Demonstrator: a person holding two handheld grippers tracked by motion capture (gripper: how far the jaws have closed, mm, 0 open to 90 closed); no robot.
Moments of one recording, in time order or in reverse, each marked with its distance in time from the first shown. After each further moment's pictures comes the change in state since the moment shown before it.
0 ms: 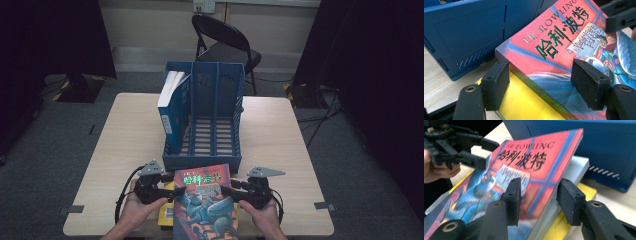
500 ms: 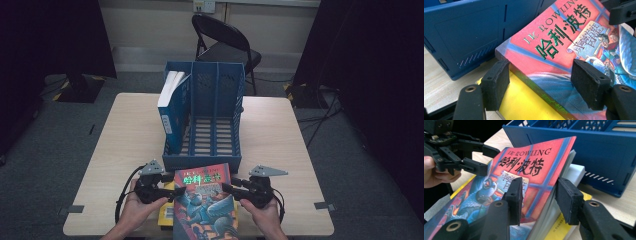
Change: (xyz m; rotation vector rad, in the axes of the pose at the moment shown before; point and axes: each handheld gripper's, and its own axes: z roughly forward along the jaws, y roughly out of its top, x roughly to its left) left arm 0.000 0.001 0.000 0.007 0.003 -0.002; right arm 0.004 0.003 -0.008 -0.036 -0.015 -0.006
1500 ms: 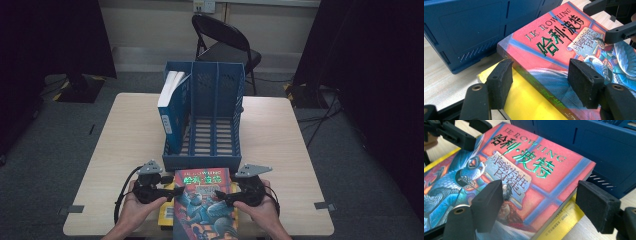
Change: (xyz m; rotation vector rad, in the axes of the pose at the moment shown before) left arm 0.000 -0.001 -0.004 0.011 0.002 -0.039; right arm 0.004 0.005 0.020 0.139 -0.047 -0.210
